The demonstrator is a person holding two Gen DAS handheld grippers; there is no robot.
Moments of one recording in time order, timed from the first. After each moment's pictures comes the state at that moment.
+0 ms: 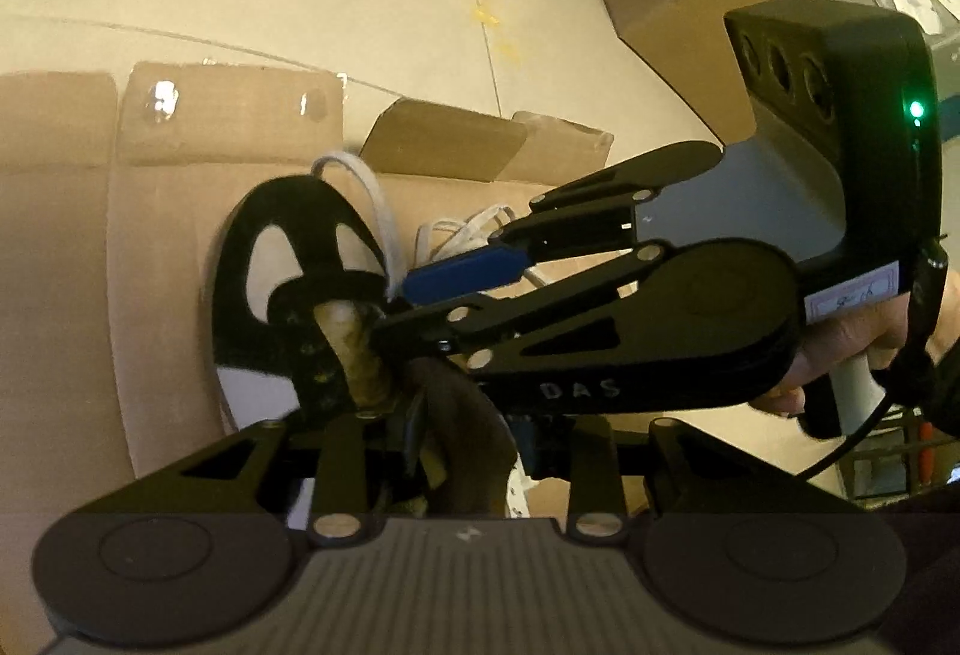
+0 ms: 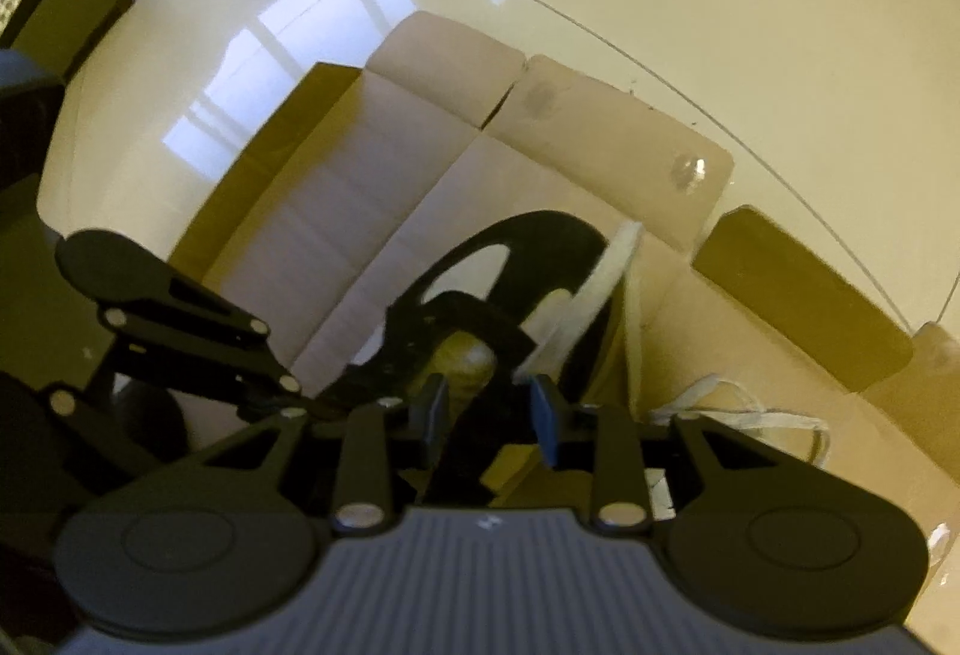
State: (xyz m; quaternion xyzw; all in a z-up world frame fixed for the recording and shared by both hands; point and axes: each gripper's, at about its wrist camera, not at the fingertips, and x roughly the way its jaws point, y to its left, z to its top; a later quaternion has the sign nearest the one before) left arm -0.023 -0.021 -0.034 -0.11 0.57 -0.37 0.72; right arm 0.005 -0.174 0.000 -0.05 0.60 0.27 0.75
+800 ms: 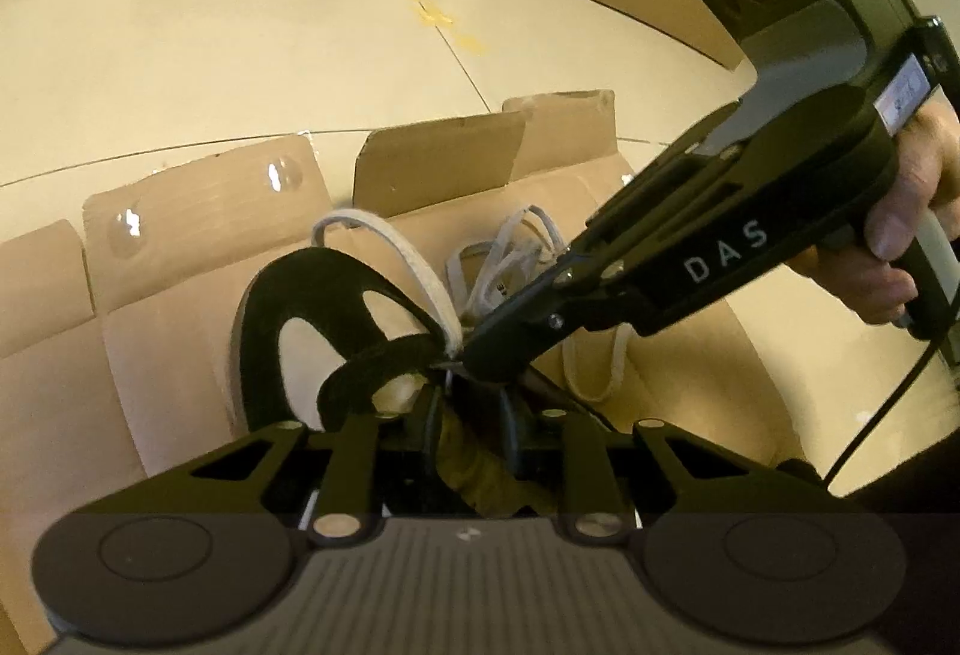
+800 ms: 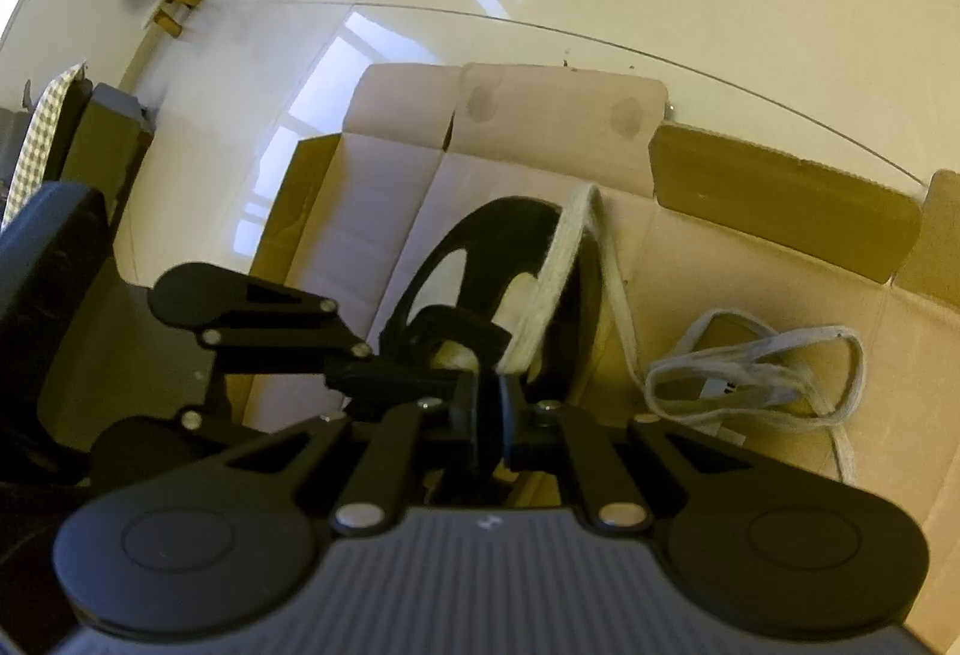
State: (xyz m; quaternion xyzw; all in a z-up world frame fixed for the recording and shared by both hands) left arm -0.016 -0.048 -0.054 0.03 0.51 -0.41 0.76; right arm 0.023 -0.233 -0.020 0.12 0.61 0.26 0.73
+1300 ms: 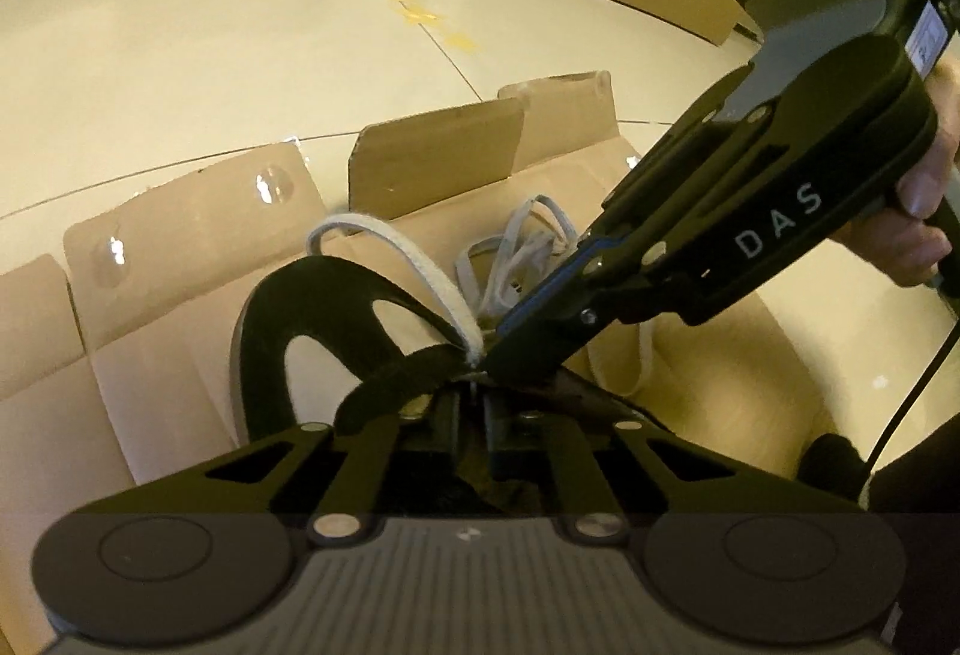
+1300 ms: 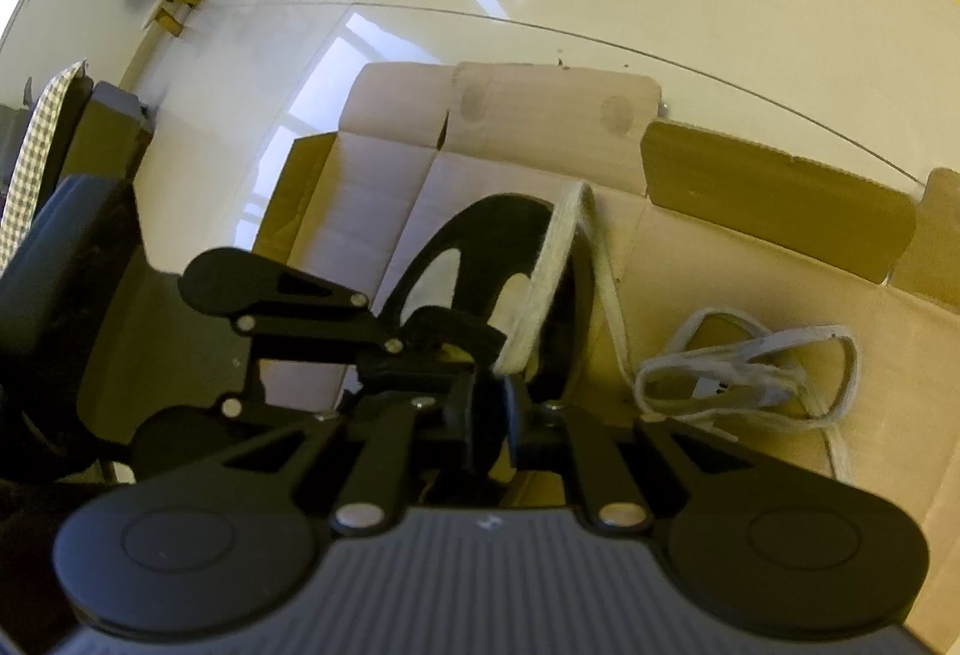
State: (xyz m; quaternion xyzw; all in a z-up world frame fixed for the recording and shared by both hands) left arm -0.014 -0.056 -0.068 0.08 0.48 -0.43 0.76; right arm 0.022 -0.234 -0.024 0.11 0.61 0.27 0.74
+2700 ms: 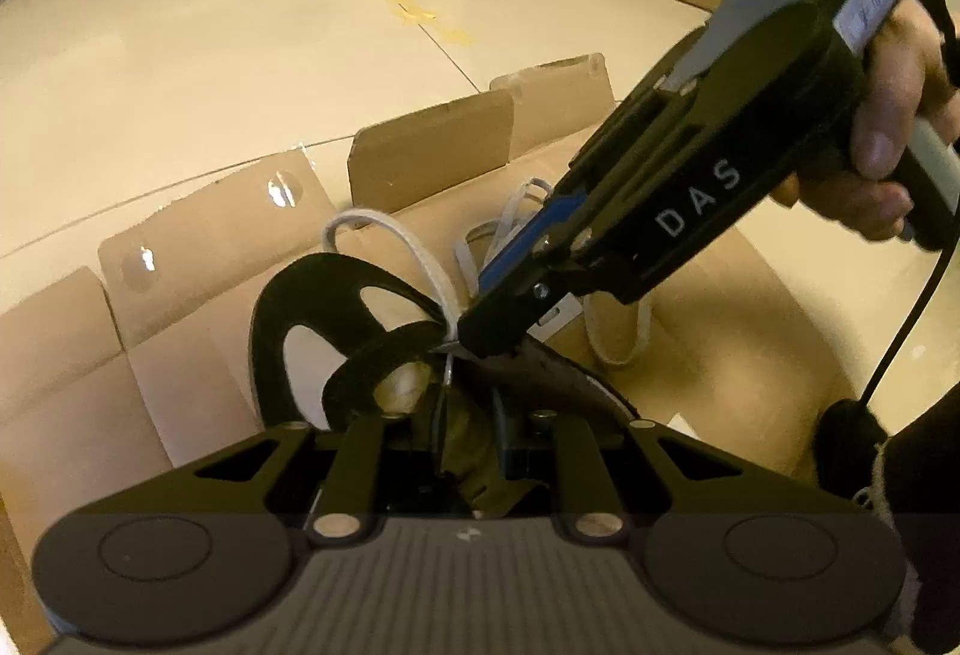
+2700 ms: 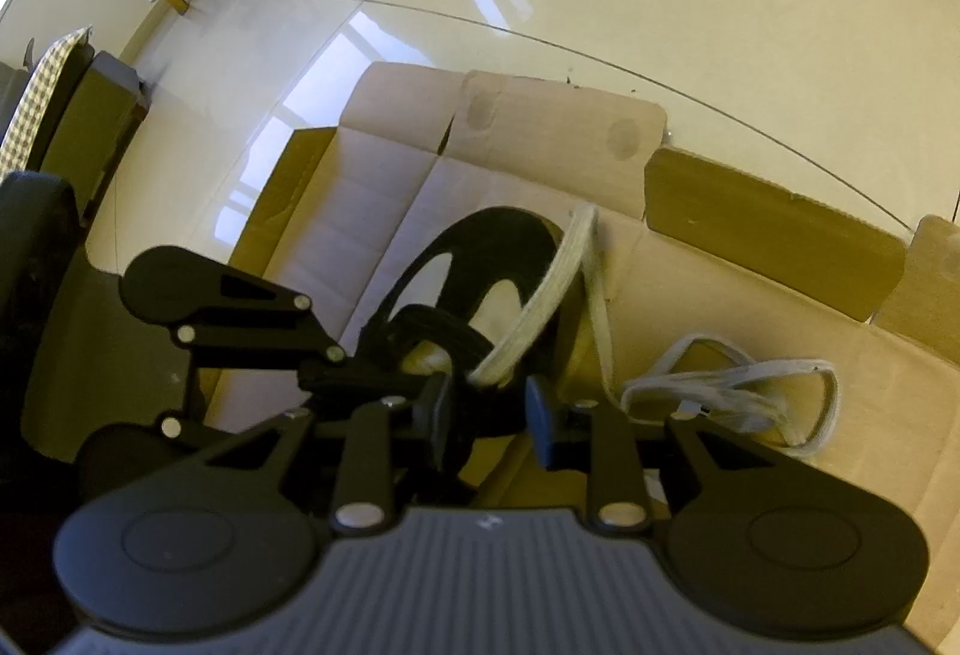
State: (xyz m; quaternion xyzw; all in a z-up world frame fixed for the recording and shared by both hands) left arm -0.043 -0.063 -0.049 0.15 0.47 -0.40 0.77; right arm 0.023 -0.230 -0.022 0.07 0.59 0.27 0.76
